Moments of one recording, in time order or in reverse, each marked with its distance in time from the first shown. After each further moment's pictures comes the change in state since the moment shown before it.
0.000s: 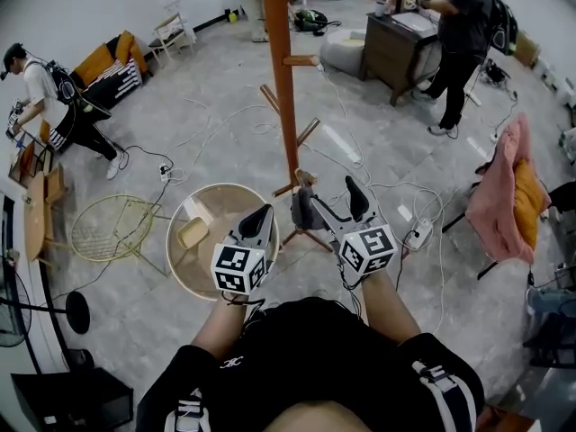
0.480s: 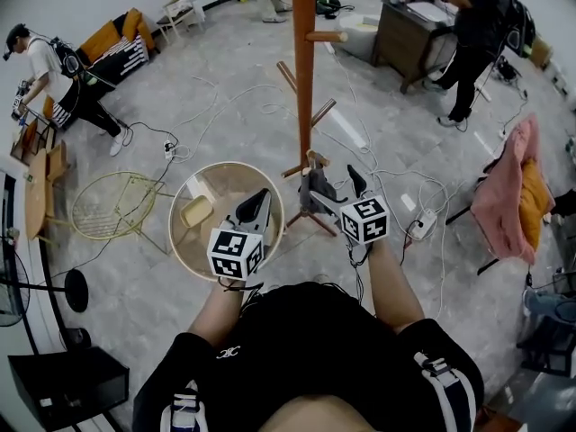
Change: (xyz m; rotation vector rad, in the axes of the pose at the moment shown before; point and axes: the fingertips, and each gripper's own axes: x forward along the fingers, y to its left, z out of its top) left arm -0.014 0.035 -0.003 -0.021 0.017 0.040; right arm 0.049 -0.011 -0.091 -0.045 0.339 0.066
